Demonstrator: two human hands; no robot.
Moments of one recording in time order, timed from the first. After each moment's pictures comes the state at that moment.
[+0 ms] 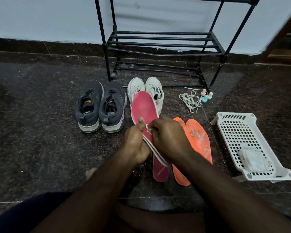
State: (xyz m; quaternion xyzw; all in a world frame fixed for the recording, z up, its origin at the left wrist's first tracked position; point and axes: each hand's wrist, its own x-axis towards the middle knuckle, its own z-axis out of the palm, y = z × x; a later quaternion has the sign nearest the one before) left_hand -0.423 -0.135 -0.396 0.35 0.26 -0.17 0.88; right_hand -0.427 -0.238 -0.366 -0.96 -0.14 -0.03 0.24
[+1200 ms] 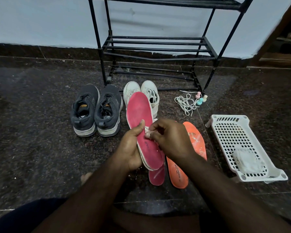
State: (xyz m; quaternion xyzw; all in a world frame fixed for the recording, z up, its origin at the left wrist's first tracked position) left_hand -0.430 -0.132 -0.389 0.28 0.17 -0.28 0.90; right_hand -0.419 -0.264 -0.373 -0.90 -0.12 -0.05 0.43
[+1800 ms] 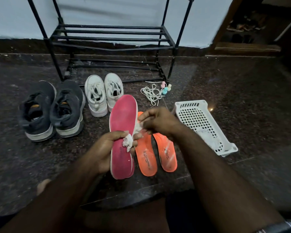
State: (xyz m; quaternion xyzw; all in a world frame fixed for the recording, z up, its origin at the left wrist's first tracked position) left_hand -0.436 -0.161 -0.408 0.37 0.14 -0.39 0.83; right_hand -0.398 -0.349 -0.369 -0.81 0.05 0.18 0.56
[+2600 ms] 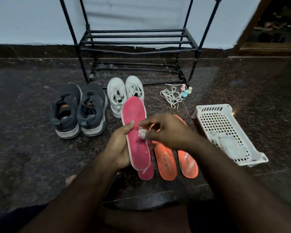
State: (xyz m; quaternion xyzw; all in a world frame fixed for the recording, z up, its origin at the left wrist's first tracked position) left_hand -0.430 -0.143 -0.396 0.33 0.19 -0.29 0.88; right_hand -0.423 -0.301 -0.341 -0.88 -0.16 0.13 0.43
